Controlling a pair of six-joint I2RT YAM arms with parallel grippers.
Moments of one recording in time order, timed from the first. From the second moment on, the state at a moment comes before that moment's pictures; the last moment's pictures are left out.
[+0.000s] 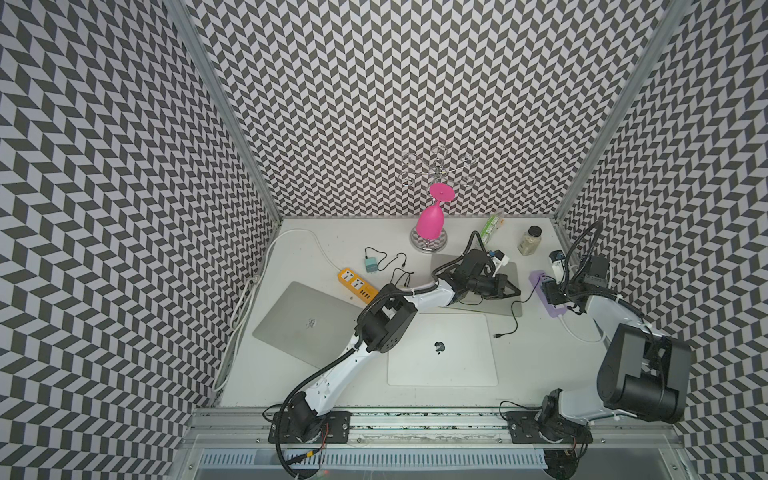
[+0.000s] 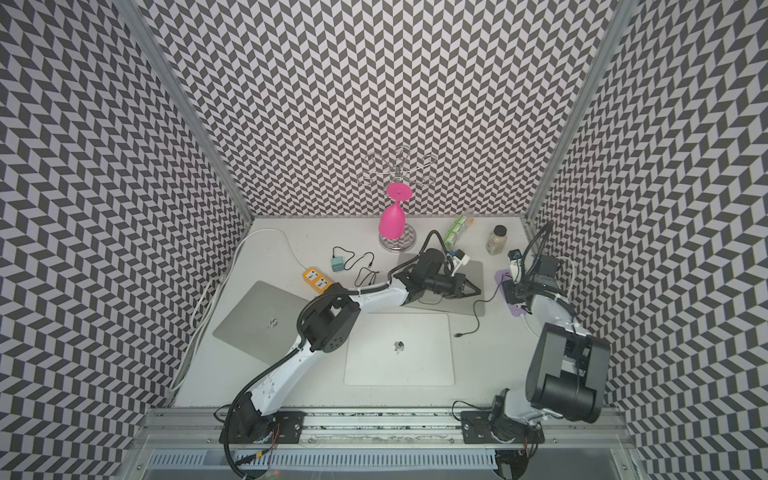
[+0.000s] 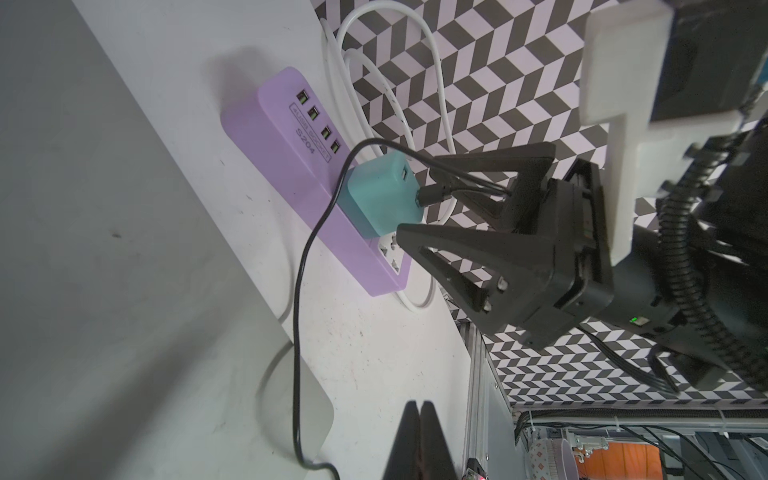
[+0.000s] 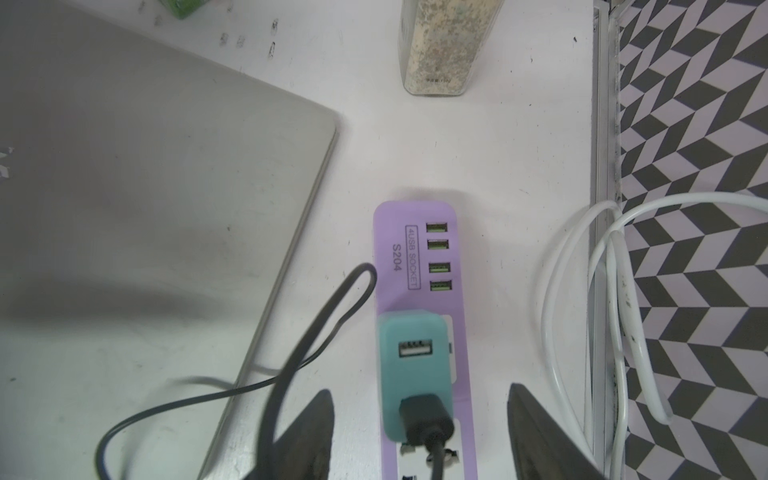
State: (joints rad) left arm -0.90 2.57 2.03 0.21 0.74 -0.91; right arm -0.35 1.48 0.86 -0.25 -0.18 -0.52
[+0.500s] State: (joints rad) left arm -0.90 2.60 2.07 0.24 0.75 -0.96; right arm -0.35 1.53 0.89 -0.24 -0.19 -0.55
